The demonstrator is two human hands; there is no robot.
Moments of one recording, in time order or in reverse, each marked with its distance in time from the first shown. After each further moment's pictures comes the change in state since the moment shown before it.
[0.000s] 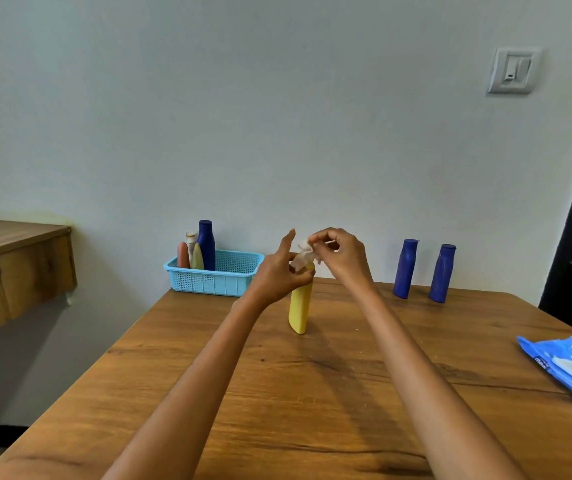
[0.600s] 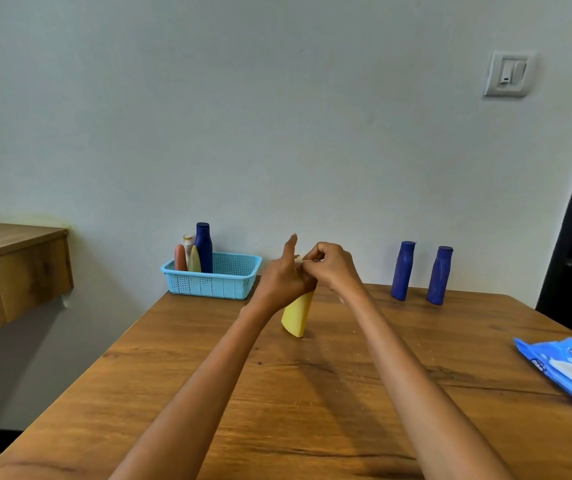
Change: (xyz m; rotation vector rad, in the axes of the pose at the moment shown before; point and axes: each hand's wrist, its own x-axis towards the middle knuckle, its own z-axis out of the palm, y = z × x) left_hand 0.000 0.006 0.014 0.034 0.036 -0.010; right_hand -0.004 -0.007 0.010 -0.067 -0.111 0.263
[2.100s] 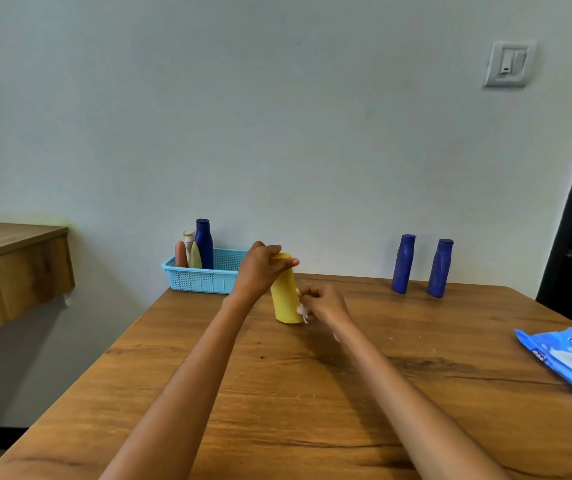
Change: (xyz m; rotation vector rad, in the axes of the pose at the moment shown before) left_hand 0.007 -0.022 -0.026 0.131 0.041 -0.120; right_hand -0.014 0.075 0.050 0.121 -0.103 0.226
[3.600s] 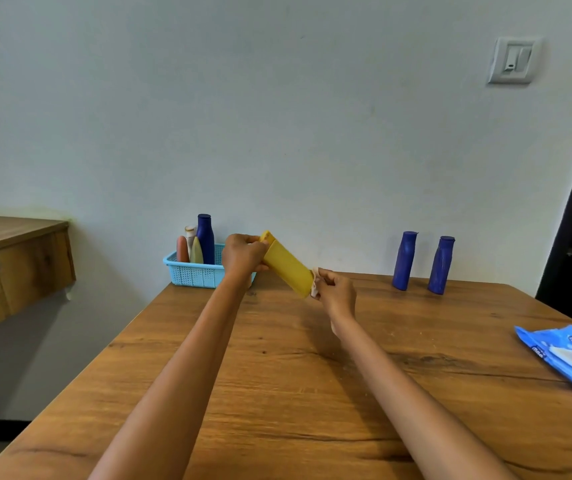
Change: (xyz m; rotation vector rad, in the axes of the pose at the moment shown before) left_hand 0.012 0.000 -0.017 -0.531 0.209 -0.473; right_hand 0.002 -0.001 0.001 0.251 0.325 -0.037
